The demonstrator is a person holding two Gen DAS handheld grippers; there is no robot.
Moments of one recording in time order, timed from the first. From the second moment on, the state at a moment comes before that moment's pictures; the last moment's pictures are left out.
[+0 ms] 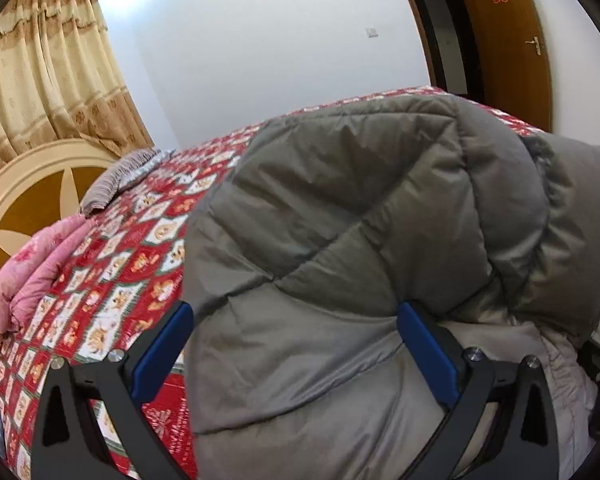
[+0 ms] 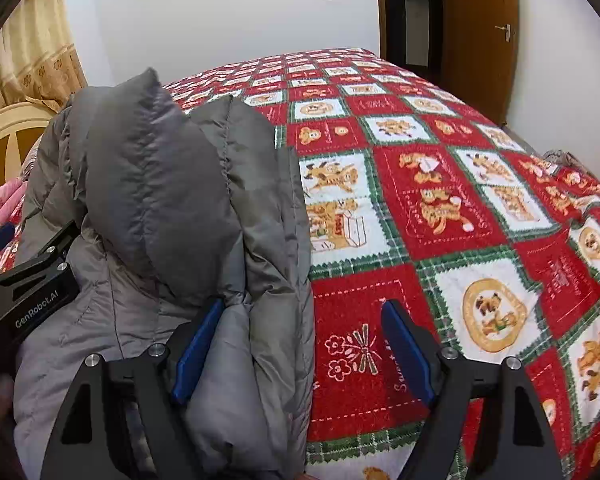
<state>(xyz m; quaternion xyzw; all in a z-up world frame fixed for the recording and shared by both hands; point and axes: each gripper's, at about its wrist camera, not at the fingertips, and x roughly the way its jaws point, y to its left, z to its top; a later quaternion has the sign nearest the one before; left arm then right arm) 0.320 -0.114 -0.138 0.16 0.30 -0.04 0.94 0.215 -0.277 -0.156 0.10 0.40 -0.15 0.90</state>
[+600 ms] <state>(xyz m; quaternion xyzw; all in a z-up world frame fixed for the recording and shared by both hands) 0.324 -0.126 -0.153 0.18 0.31 -0.03 0.93 0.220 -0.280 -0.171 0.09 0.41 -0.15 0.90</state>
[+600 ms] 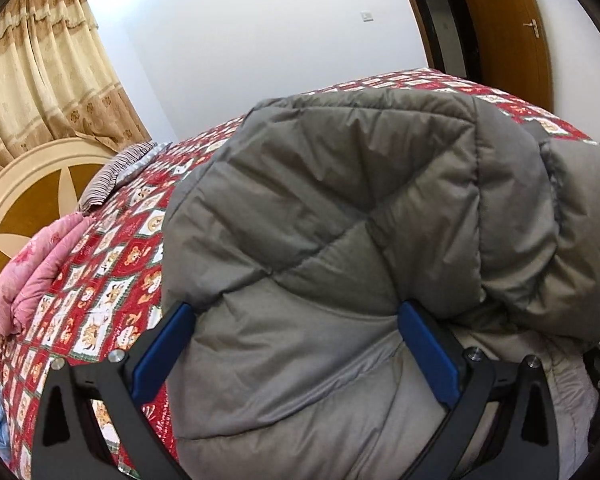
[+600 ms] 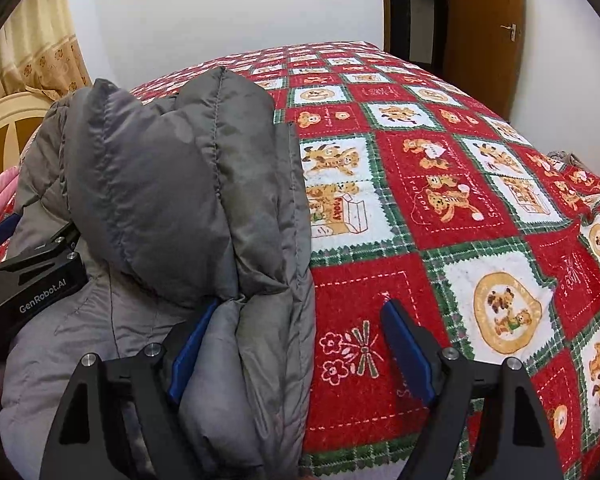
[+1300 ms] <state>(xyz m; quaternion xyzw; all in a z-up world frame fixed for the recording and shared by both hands) 0.315 -0.081 -0.083 0.12 0.28 0.00 0.95 0.227 -0.266 -0.063 0.10 0.38 -0.18 0.90</state>
